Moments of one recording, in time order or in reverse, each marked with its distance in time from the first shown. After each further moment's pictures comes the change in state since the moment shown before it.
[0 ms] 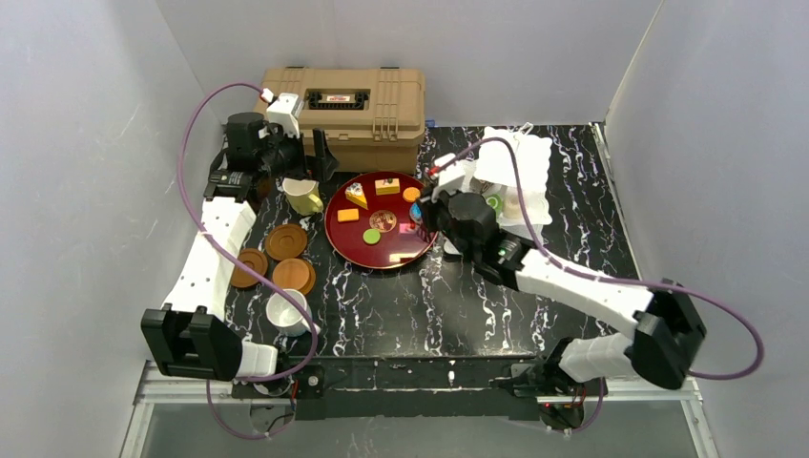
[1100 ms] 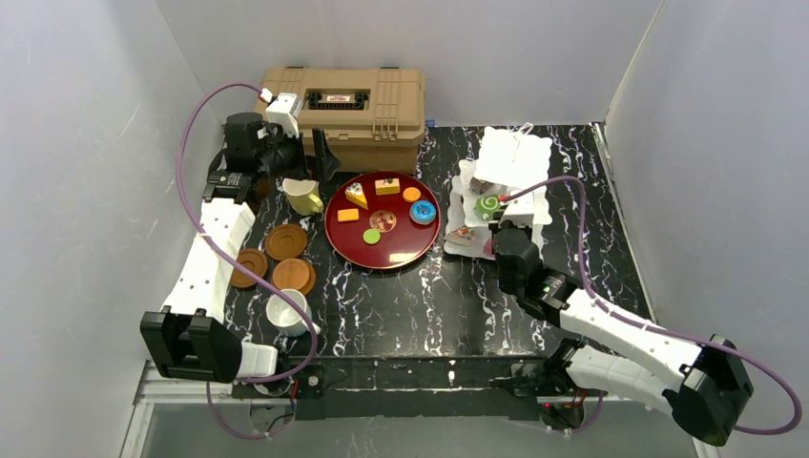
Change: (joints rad) left arm 0.001 -0.014 0.000 -0.002 0.027 -0.027; right arm -0.074 -0.419 -0.401 -0.170 0.512 0.039
